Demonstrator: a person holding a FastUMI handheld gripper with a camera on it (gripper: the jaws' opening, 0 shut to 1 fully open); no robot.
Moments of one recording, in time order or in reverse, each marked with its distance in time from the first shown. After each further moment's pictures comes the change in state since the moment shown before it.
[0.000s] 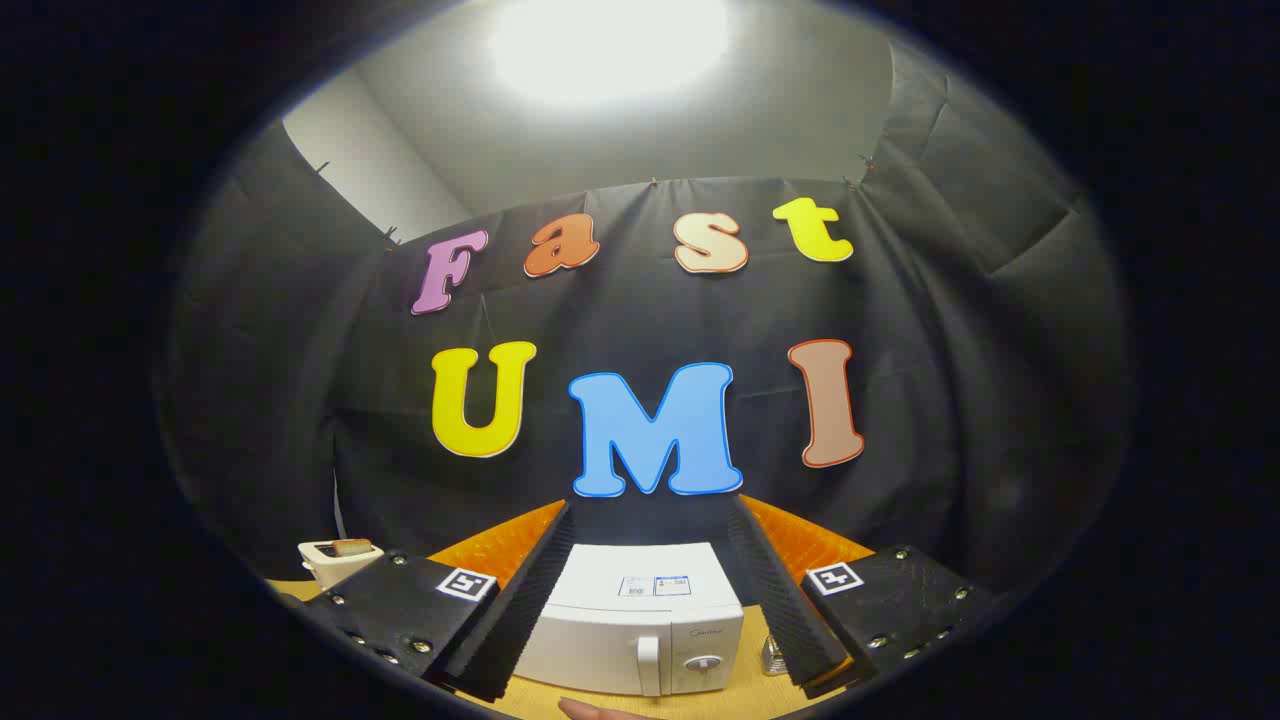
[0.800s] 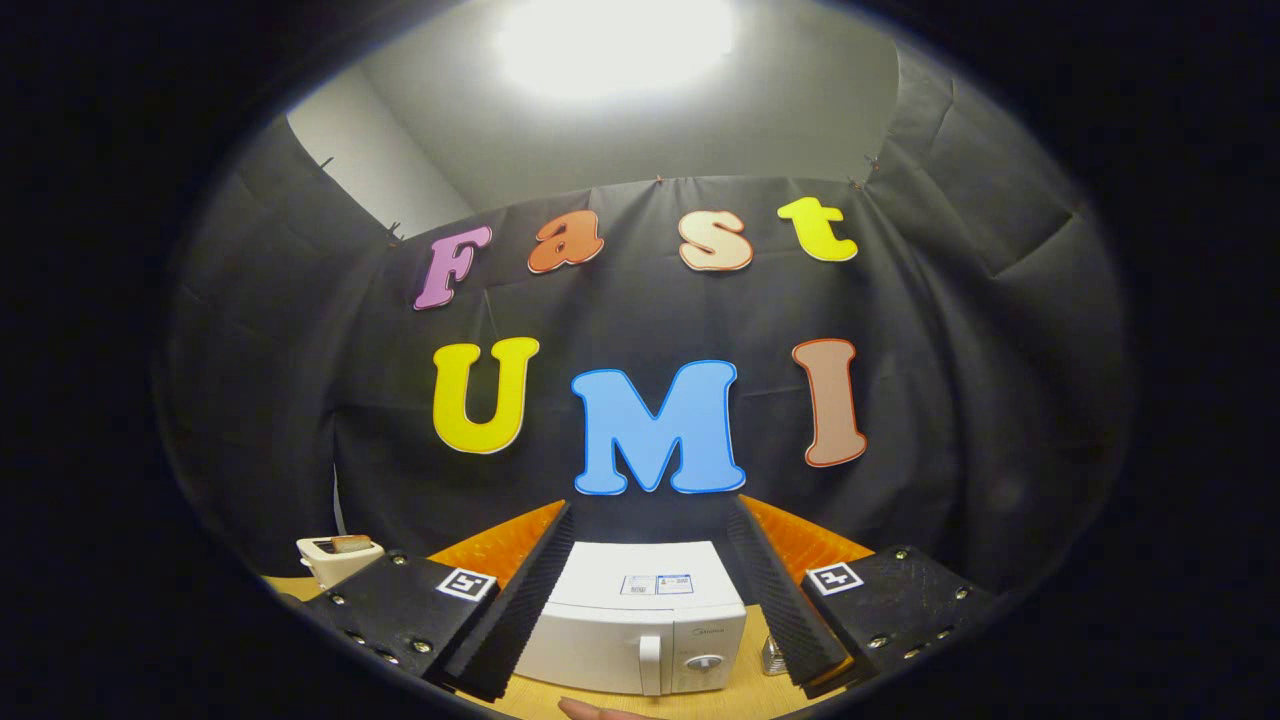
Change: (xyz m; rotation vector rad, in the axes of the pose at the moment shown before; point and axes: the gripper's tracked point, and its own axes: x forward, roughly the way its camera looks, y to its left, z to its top) arm 0.003 0.002 -0.005 -0.012 0.009 -0.001
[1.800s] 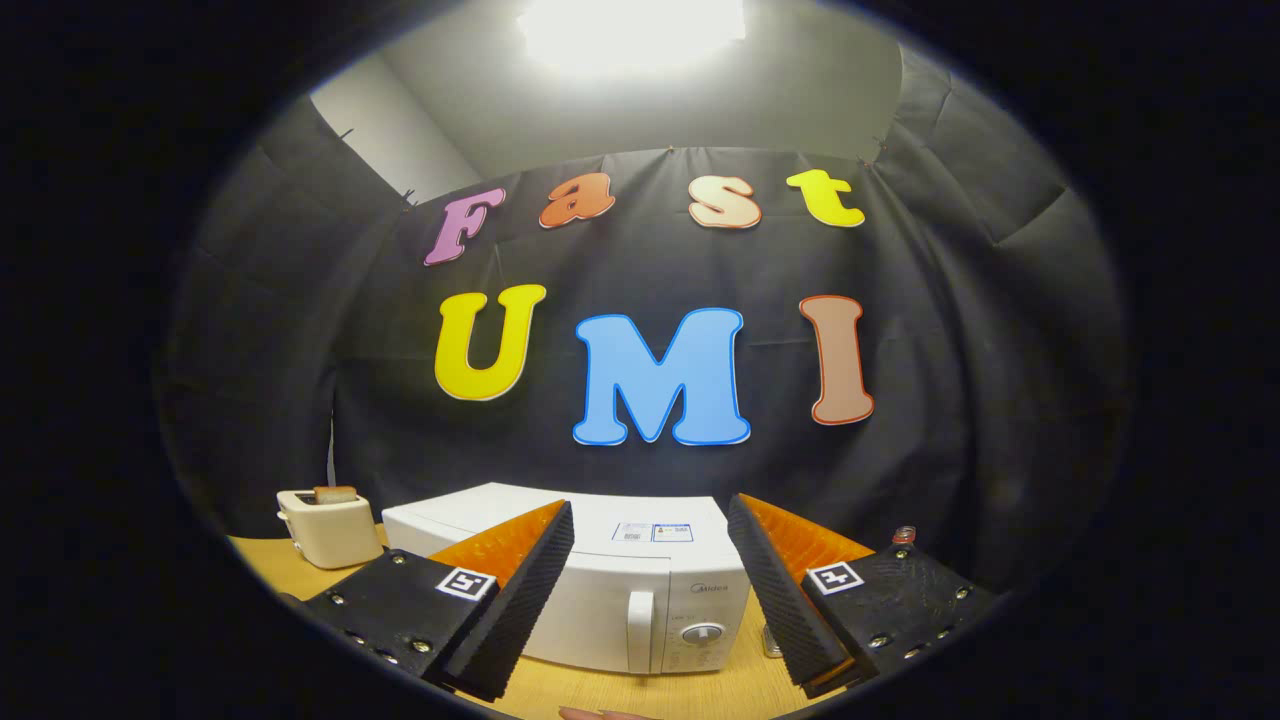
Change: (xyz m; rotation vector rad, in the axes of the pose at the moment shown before) arm 0.000 -0.004 -0.107 -0.057 0.067 0.032
